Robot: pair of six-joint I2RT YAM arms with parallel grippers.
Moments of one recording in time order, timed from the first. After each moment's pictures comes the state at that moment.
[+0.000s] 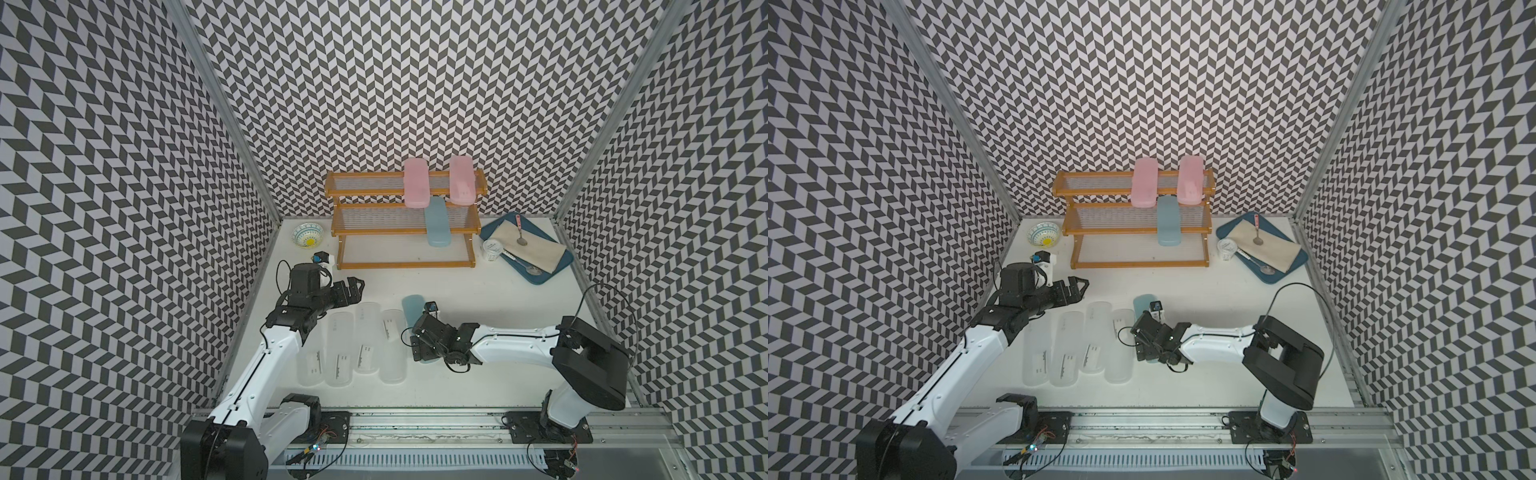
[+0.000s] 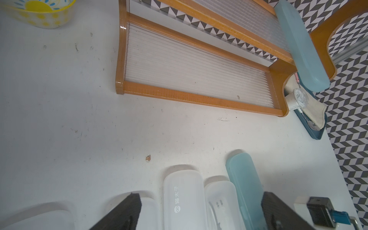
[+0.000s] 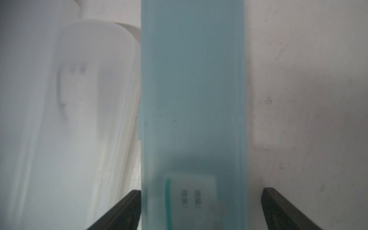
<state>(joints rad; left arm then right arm) -0.12 1.04 0.75 -0.37 0.29 -0.35 1.04 1.65 0.84 -0.31 0.25 0.79</state>
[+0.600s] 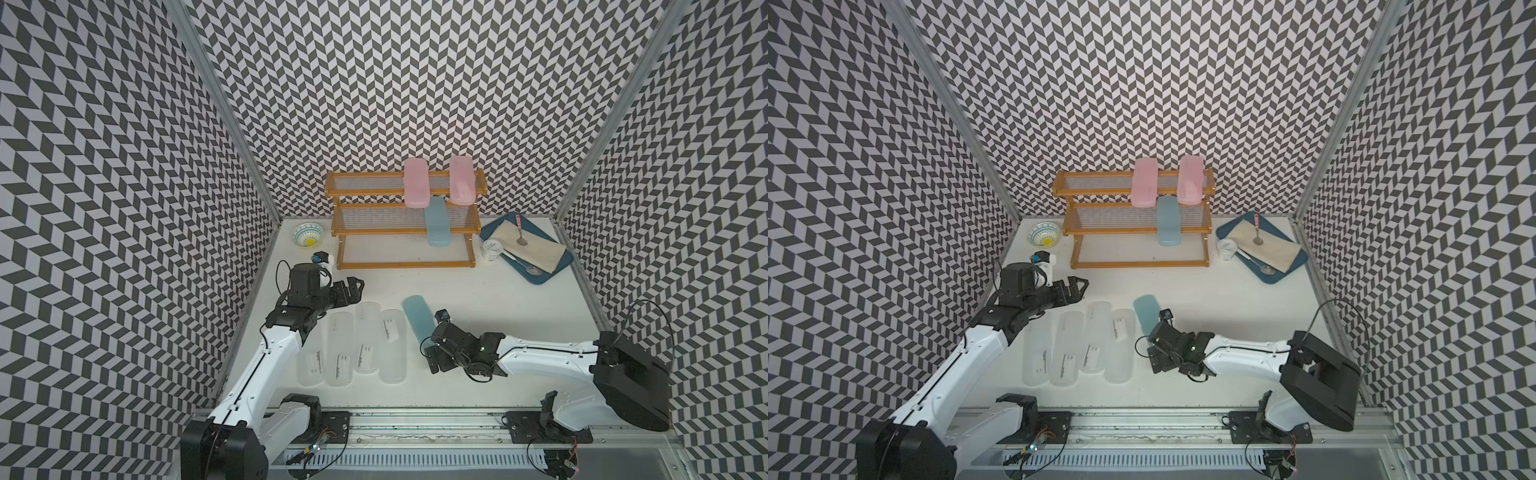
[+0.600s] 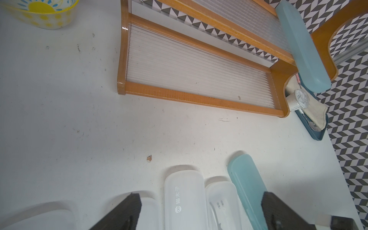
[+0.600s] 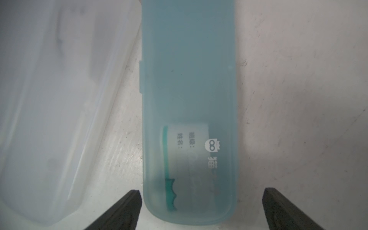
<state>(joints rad) -0.12 1.04 0.75 -0.37 0.29 -0.35 1.06 1.47 0.69 -0.33 0.22 0.64</state>
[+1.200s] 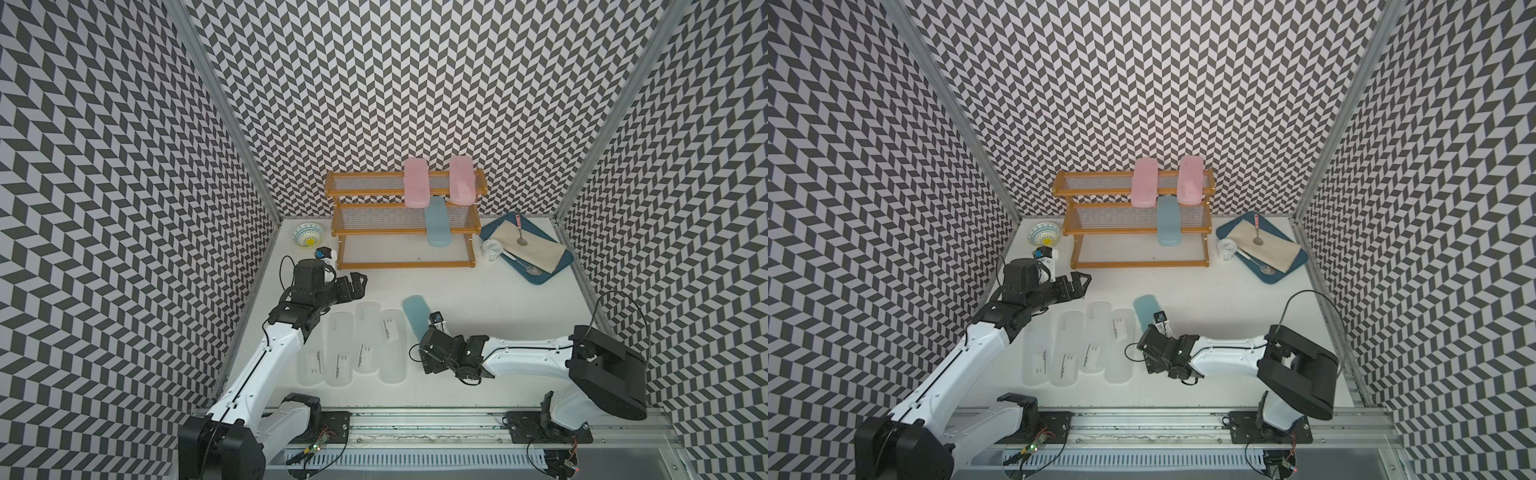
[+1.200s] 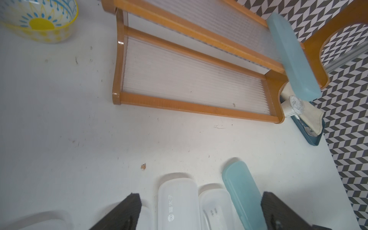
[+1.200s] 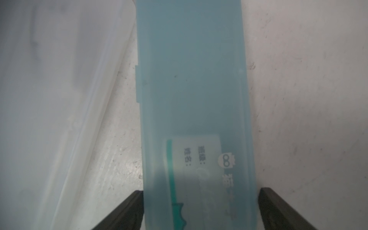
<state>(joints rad) -0.17 1.07 0.82 -0.35 0.24 -0.38 1.12 1.58 0.74 -0.29 0.31 0.75</state>
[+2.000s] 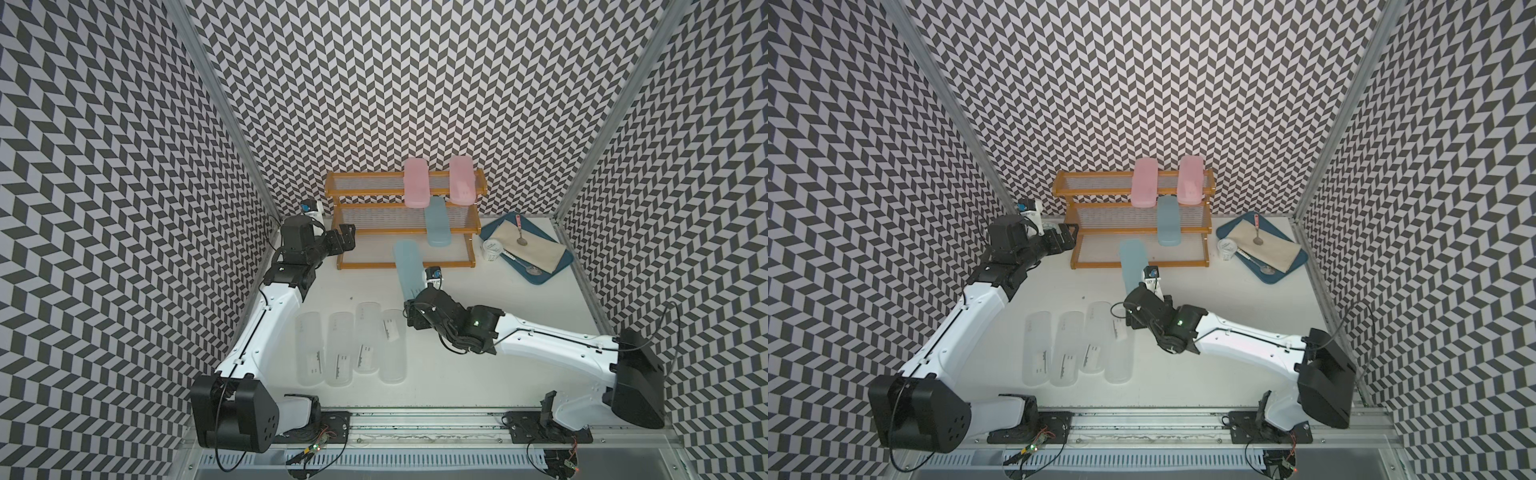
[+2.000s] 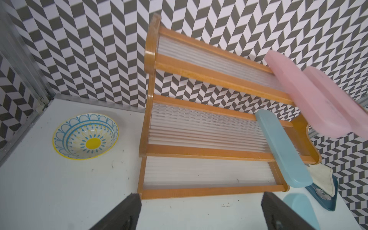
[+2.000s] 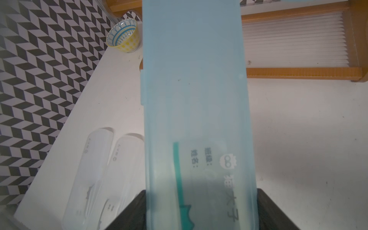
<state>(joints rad) -0.09 1.30 1.12 -0.22 0.18 -0.30 1.03 1.53 1.16 -0.39 0.43 0.73</state>
